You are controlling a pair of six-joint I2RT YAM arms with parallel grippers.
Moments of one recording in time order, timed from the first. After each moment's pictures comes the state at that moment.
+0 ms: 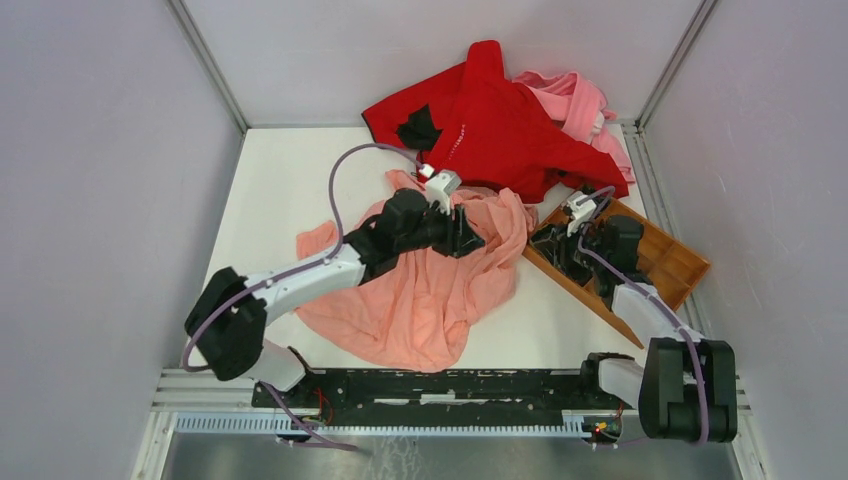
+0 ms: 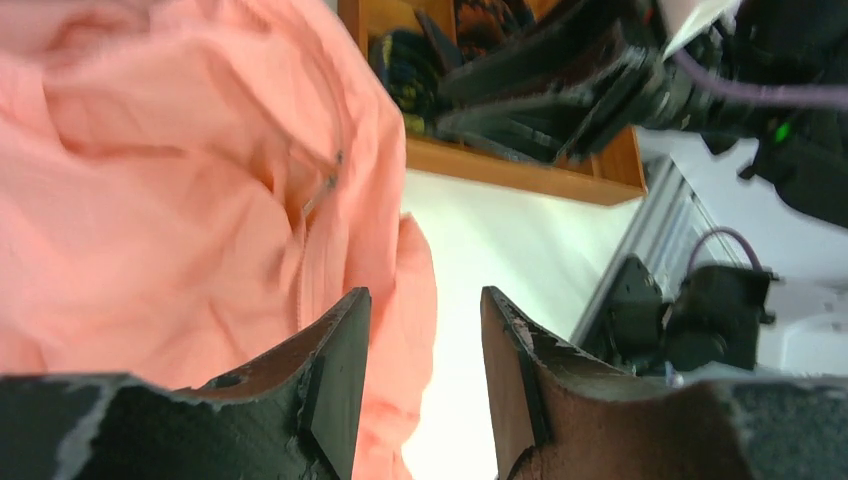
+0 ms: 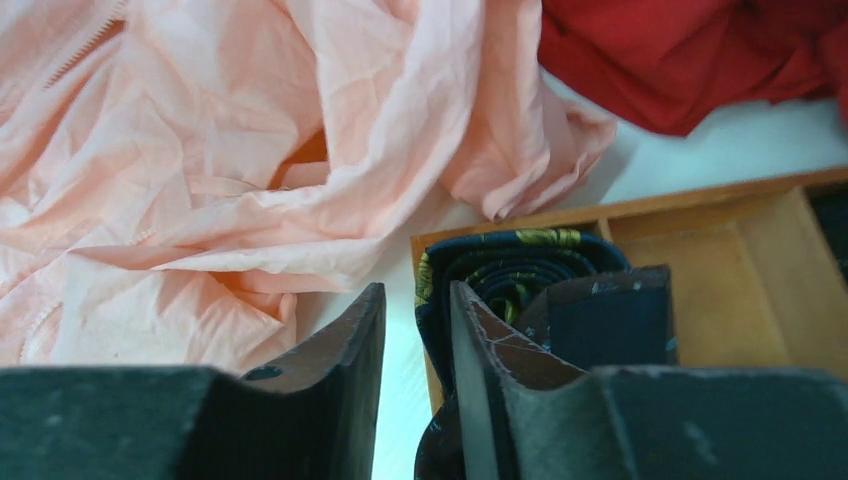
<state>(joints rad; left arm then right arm) -0.81 1.53 1.05 0.11 0.25 -0.48 -0.04 1.16 0.43 0.24 -0.66 -0.19</state>
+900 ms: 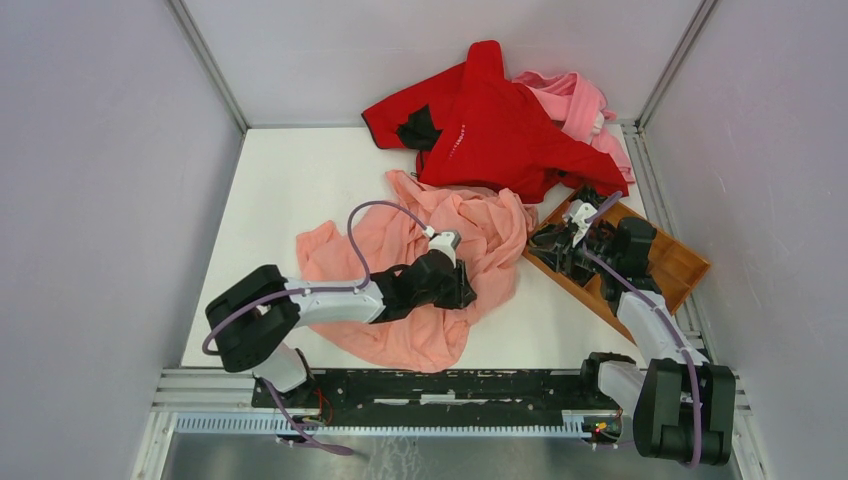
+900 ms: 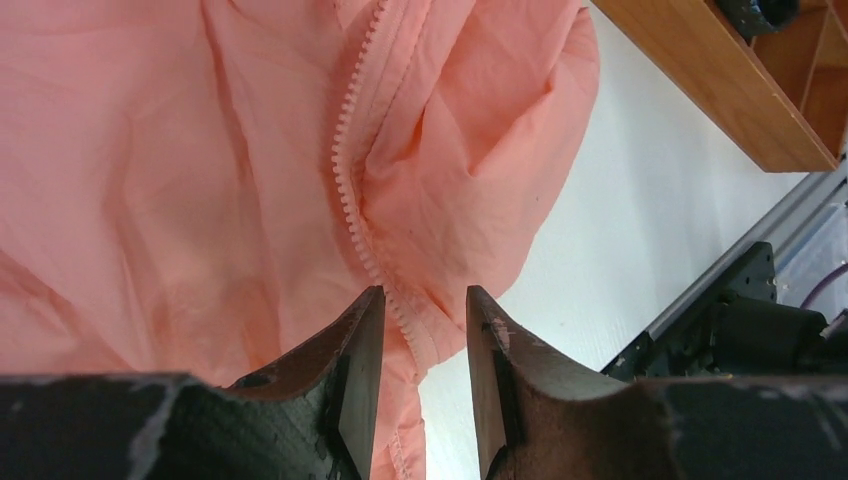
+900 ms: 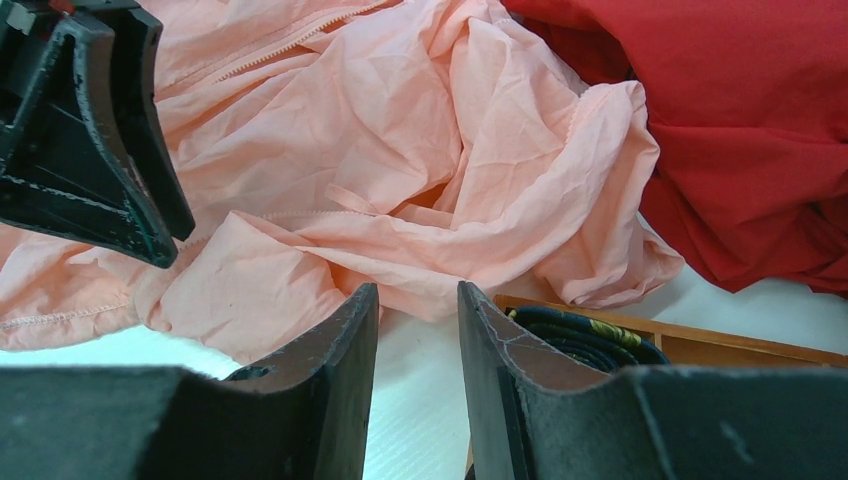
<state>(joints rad) -1.04 1.55 0.75 0.16 -0.10 -0.79 -0.12 1.04 0.43 0.20 -1.05 -0.38</state>
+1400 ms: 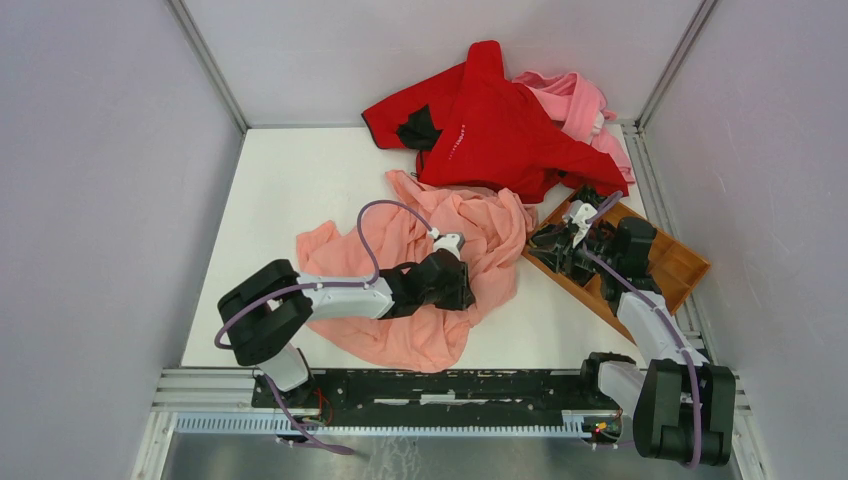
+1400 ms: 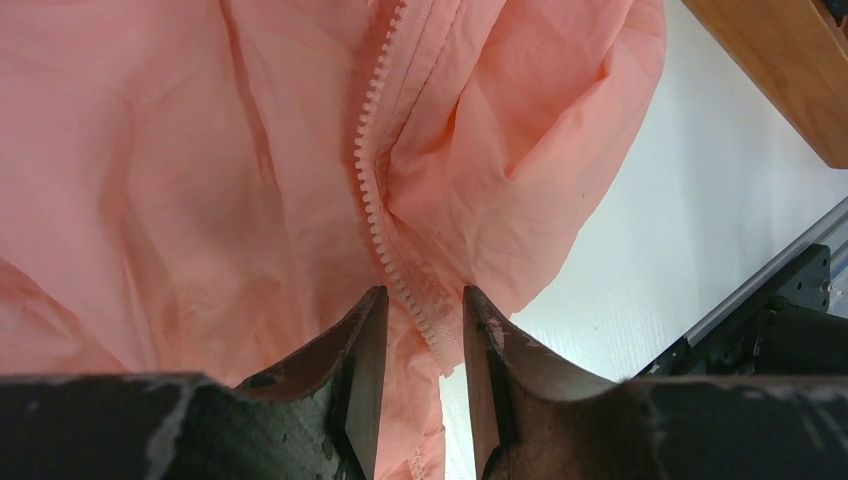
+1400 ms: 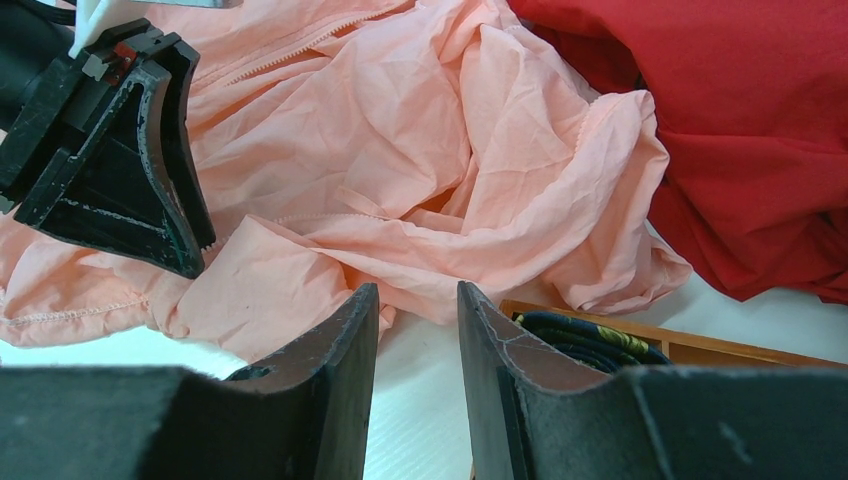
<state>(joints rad) -1.04 1.63 0.81 0.07 -0.11 -0.79 -0.12 1.04 0.43 0.20 -1.07 -0.38</state>
